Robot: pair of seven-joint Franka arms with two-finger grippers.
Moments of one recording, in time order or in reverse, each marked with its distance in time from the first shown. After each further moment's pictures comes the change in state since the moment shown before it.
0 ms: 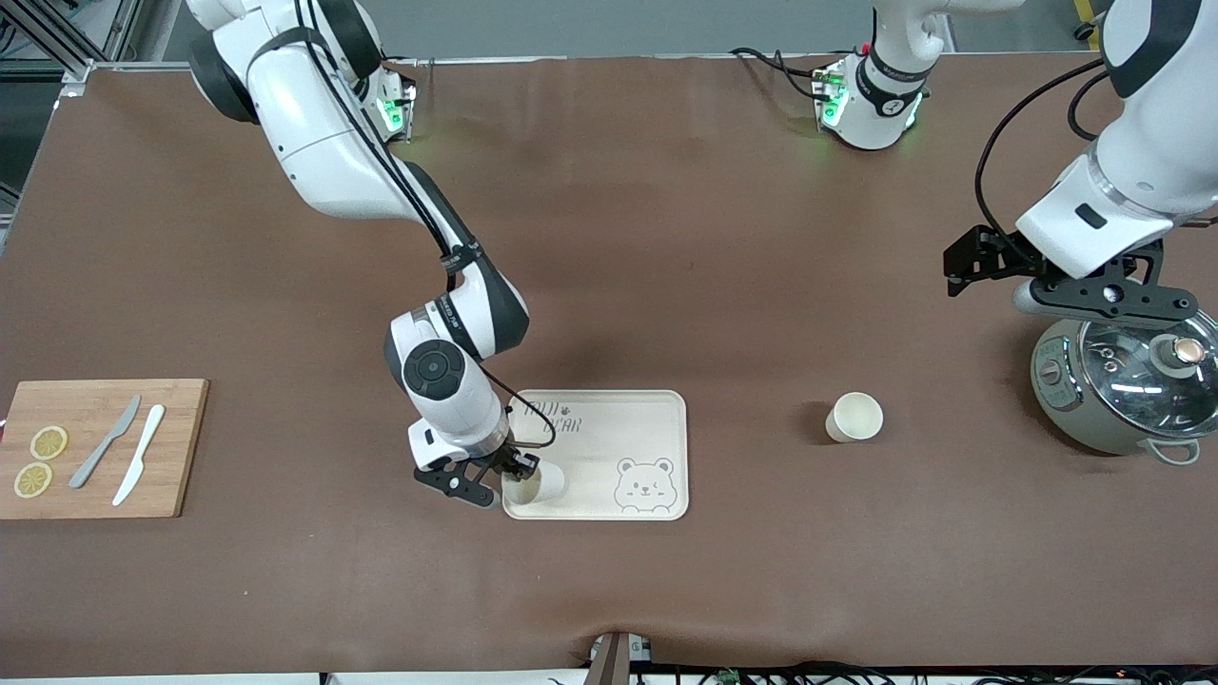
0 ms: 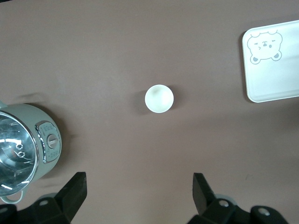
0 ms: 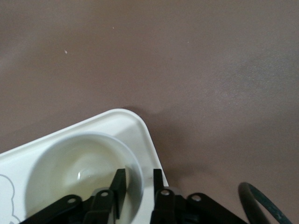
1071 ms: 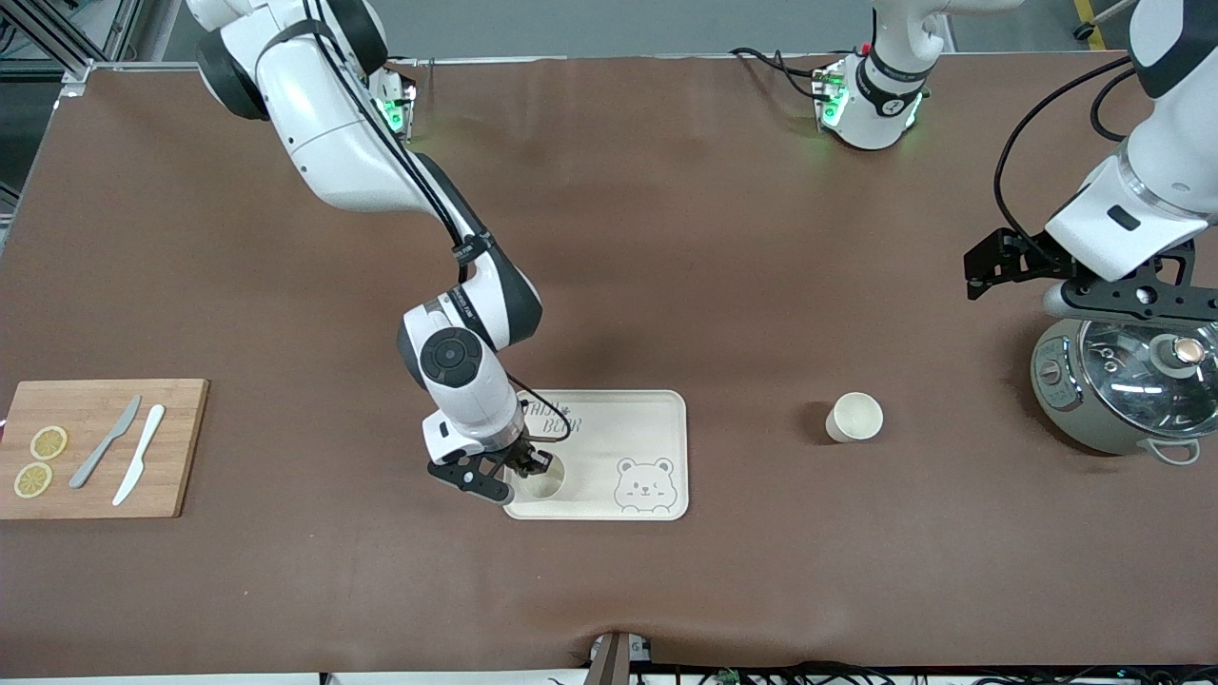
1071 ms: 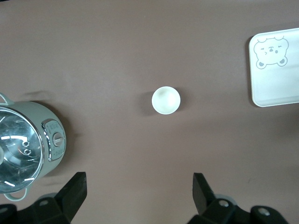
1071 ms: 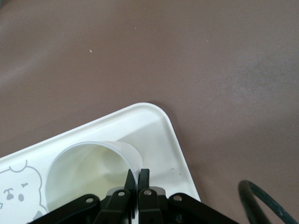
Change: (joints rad) left arm 0.026 -0.001 0.005 0.005 -0.007 0.000 0.002; right arm 0.031 -0.002 -0.005 0.026 -0.014 0.000 0.038
